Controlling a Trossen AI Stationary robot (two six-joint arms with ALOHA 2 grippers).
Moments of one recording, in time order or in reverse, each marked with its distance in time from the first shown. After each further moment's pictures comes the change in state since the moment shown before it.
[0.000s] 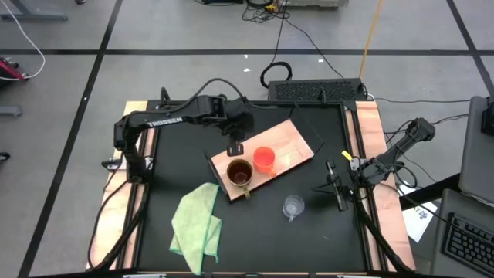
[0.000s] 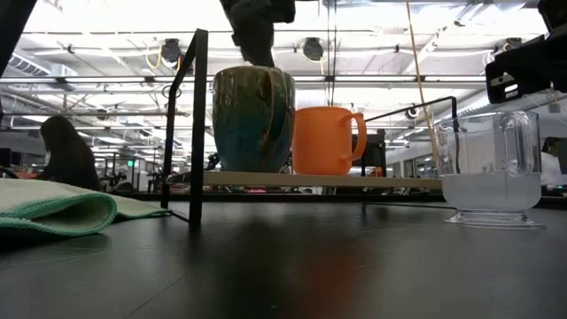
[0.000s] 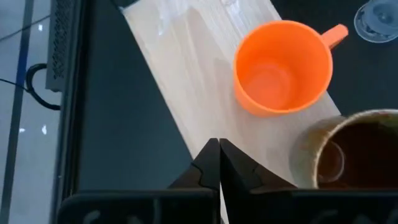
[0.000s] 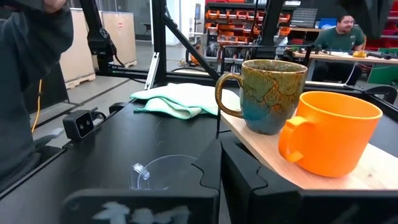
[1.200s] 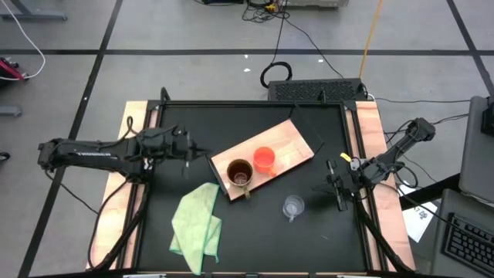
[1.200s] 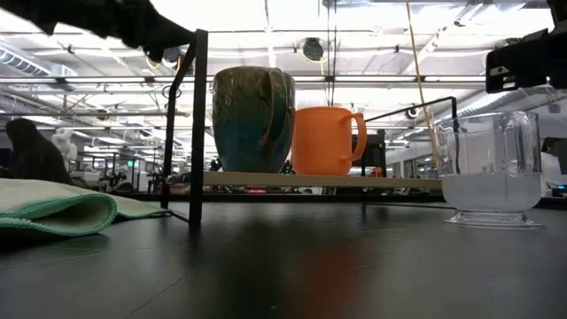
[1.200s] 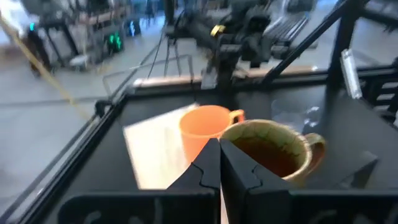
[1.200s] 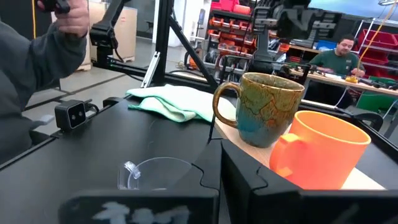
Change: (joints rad) left arm -0.116 -1.062 -1.348 1.174 0.082 -0.091; right arm 0.000 0.000 0.000 0.025 -0.003 -0.142
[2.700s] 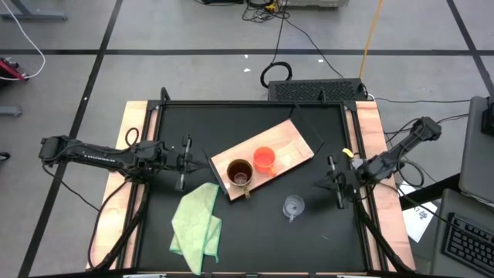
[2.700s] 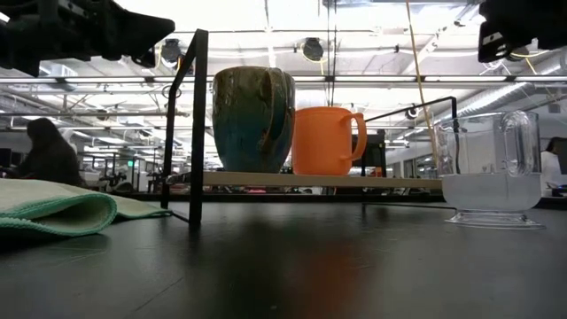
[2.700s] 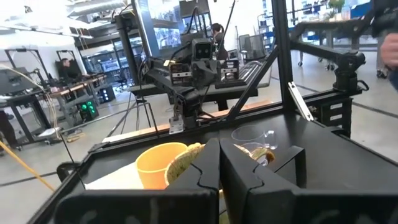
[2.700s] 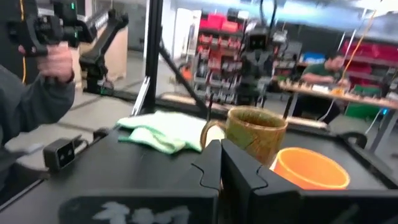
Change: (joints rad) left arm -0.114 -0.032 -0.290 0.499 0.077 0.082; right arm -0.040 0.117 0.123 0.047 -0.003 -0.006
